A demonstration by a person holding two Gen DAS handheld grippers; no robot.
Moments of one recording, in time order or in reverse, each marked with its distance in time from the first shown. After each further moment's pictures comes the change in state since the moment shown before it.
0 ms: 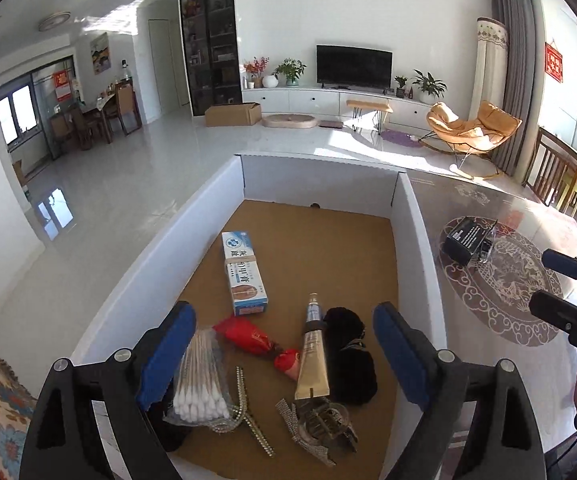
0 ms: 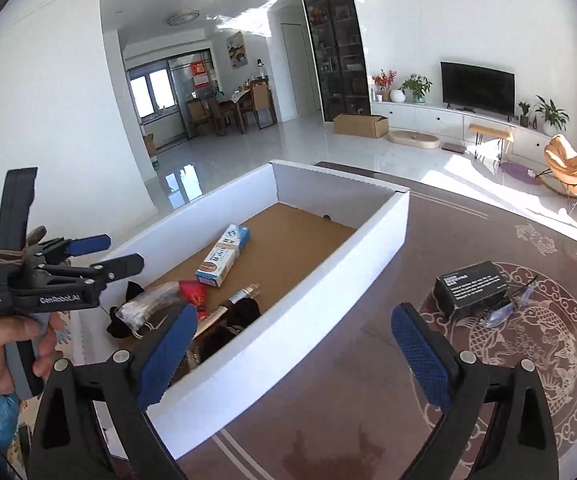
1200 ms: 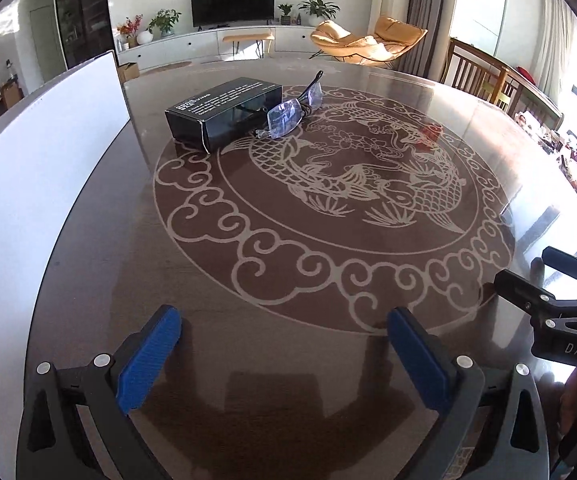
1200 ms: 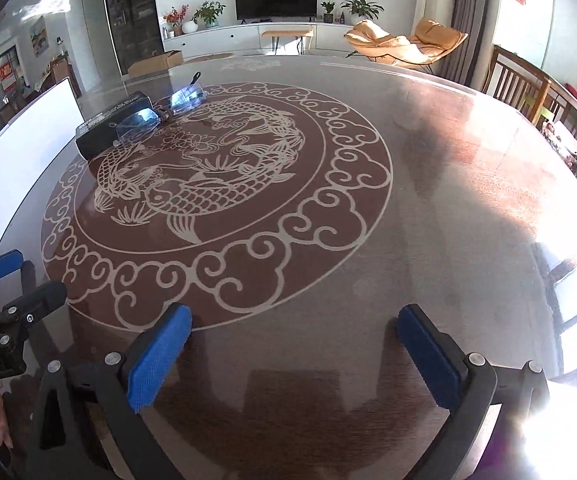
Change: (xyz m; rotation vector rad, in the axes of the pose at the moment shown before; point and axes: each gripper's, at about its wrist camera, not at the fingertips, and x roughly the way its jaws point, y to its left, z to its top) left arm 0.132 -0.285 -0.079 0.196 0.223 -0.267; right arm -0.074 -0.251 -0.173 0.380 0.261 -0.542
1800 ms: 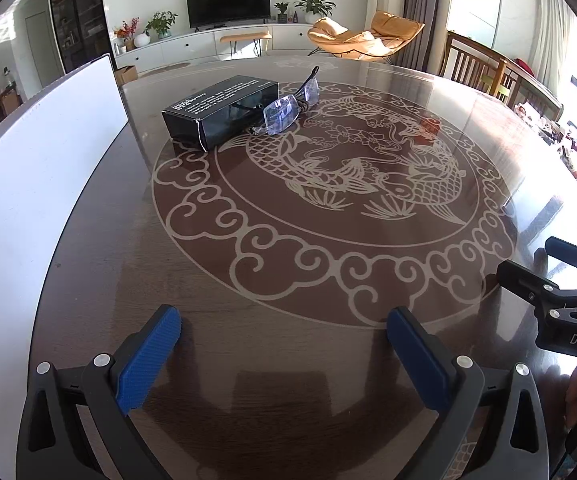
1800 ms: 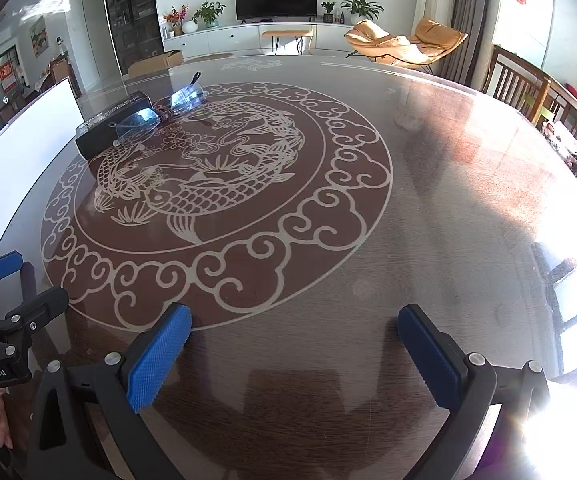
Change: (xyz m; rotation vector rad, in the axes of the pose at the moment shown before) left arm 0.001 -0.001 0.002 0.018 0.006 0.009; right arm 0.001 0.001 0.000 0.000 0.000 -0.001
